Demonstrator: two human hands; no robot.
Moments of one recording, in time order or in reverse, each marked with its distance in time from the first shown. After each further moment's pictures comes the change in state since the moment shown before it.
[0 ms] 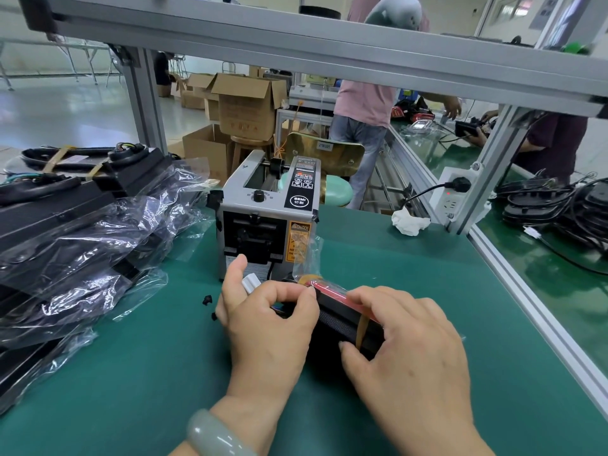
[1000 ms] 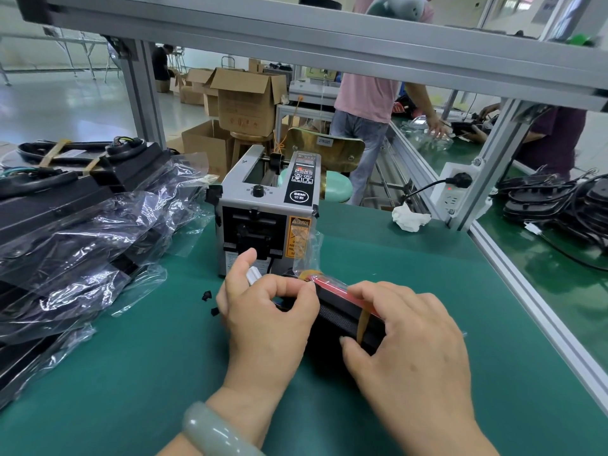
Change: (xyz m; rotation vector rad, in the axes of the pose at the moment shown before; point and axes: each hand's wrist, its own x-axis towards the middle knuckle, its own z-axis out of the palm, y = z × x) left_hand 0.006 -0.007 0.000 0.013 -0.057 0.068; right_hand 0.000 0.000 -0.001 0.006 -0.014 0.017
